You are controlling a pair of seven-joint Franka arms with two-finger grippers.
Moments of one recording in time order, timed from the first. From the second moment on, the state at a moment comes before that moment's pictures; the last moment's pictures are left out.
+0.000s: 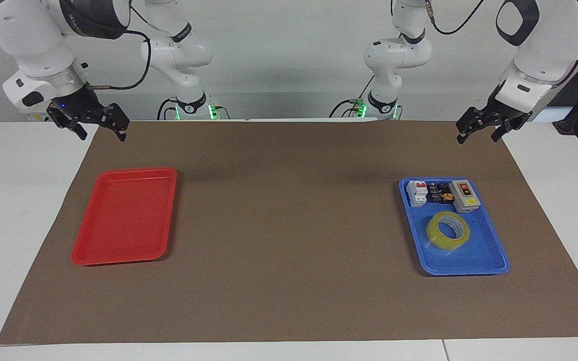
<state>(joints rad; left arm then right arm) 0.03 -0.05 -0.04 -1.66 -0.02 1.60 0.00 0.03 -0.04 -0.13 -1.65 -0.03 1.55 -0.03</state>
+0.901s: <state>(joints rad) -0.07 -0.06 0.05 -1.66 -0.02 1.60 0.00 0.03 -0.04 -0.13 -1.65 -0.03 1.55 -0.03</state>
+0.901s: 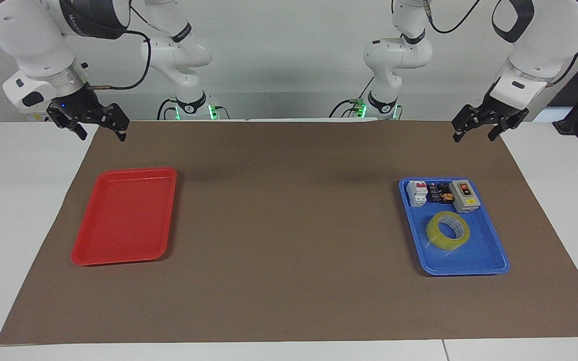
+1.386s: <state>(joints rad) -0.07 -0.02 0.07 -1.73 -0.02 1.76 0.02 0.04 -0.04 -0.12 -1.65 -0.03 1.55 -0.03</state>
